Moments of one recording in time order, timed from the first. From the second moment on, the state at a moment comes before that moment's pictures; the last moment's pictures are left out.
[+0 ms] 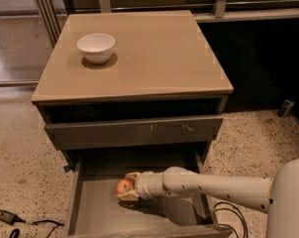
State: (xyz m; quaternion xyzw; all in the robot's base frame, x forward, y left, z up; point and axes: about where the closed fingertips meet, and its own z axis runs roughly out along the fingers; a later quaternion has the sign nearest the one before) arm 0.523 0.095 0.399 -0.50 0.73 0.30 0.36
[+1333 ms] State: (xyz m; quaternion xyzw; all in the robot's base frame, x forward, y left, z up) arm 0.517 0.090 0.420 -0.50 0.73 0.30 0.35
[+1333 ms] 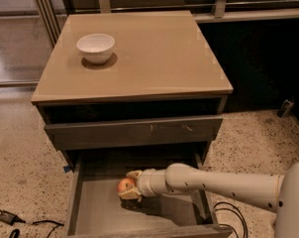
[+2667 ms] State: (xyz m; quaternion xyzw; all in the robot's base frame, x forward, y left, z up) arm 0.518 0.031 0.634 -0.54 0.67 0.28 0.43
